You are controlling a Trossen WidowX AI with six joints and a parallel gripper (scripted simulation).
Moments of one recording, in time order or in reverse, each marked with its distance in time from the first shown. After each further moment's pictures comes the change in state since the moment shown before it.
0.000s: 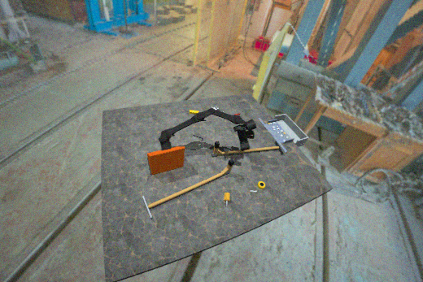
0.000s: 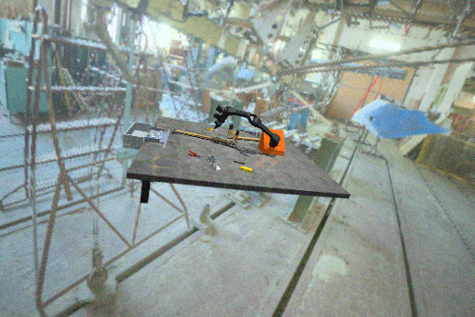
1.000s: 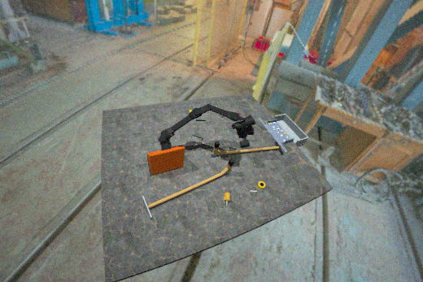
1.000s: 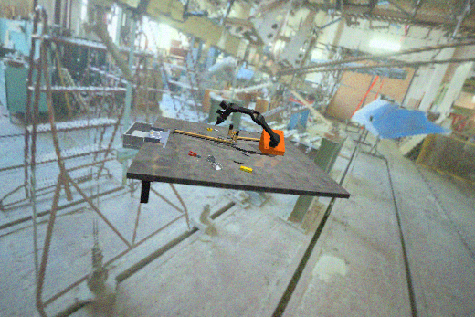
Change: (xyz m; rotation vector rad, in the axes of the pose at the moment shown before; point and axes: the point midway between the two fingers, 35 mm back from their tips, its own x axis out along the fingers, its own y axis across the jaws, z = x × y) arm -0.041 0.000 0.009 0.022 -0.083 0.070
